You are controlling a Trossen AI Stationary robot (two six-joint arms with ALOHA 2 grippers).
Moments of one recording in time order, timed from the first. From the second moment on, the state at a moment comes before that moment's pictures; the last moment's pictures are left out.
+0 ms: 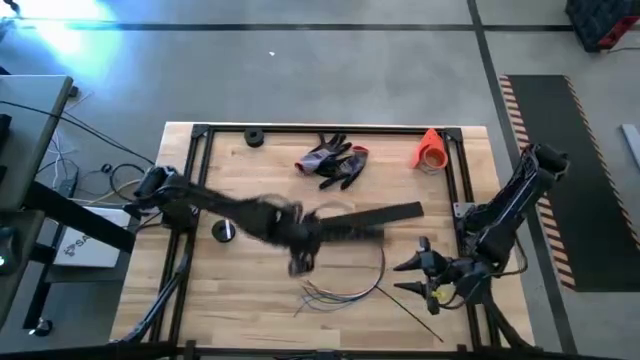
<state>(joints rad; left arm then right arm) -0.35 1.78 1.59 -0.97 -0.26 -0.46 0.96 1.15 0.68 -0.13 0.78 0.72</state>
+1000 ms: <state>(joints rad) -0.37 2.08 1.58 -0.96 -0.26 -0.25 0.93 1.15 0.68 -0.08 0.73 0.68</state>
